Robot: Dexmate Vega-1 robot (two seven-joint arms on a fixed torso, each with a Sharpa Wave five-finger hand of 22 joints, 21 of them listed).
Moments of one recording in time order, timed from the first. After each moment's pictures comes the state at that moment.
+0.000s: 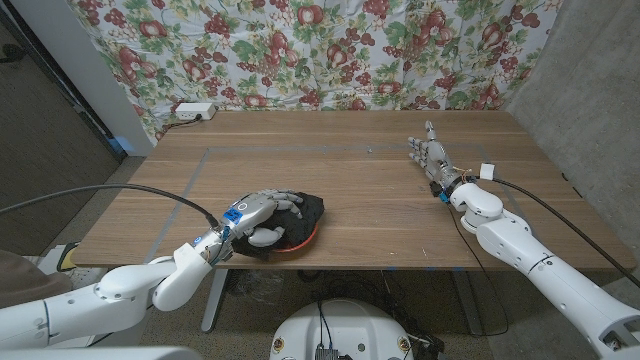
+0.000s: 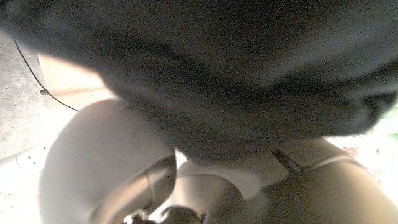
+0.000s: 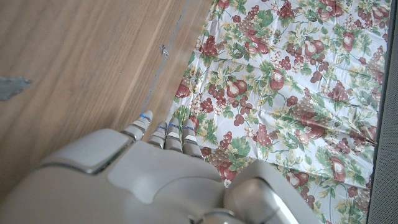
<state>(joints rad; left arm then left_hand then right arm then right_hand) 1.20 1.31 0.65 -2.04 0.57 -0.01 0.69 0.80 -0.18 0.96 -0.16 0.21 0.65 -0.22 0.52 0.23 0.47 -0.21 0.29 0.21 0.38 -0.04 0.20 0.23 0.25 -0.04 0.59 0.18 -0.95 -0.63 -0.36 -1.53 0.62 0.12 -0.04 0.06 0.09 -0.15 0.10 0.36 0.15 0.08 0.19 0.18 0.10 0.08 0.22 0.18 -0.04 0.01 0.19 0.18 0.00 0.04 0.20 0.17</state>
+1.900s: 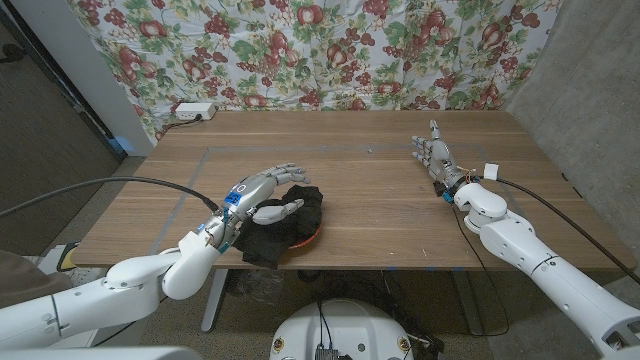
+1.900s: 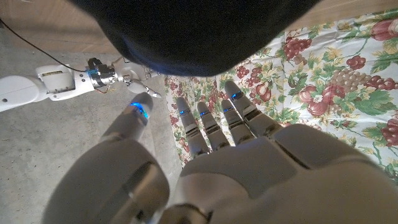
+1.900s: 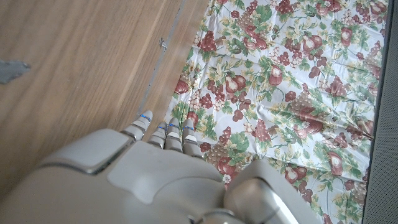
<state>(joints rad) 1.22 1.25 0.56 -2.09 0.42 -0.04 0.71 0.41 -0.18 0.87 -0.13 0.31 0.47 -0.22 0.38 0.21 0.37 -0.21 0.23 0.21 0.28 -0.04 0.19 0.21 0.22 -0.04 0.51 0.19 -0.95 -0.64 -0.35 -1.52 0.63 0.14 -0.03 0.06 0.09 -0.15 0.10 0.35 0.15 0.08 0.19 0.18 0.10 0.08 0.22 0.18 -0.04 0.01 0.19 0.18 0.00 0.04 0.20 0.17</state>
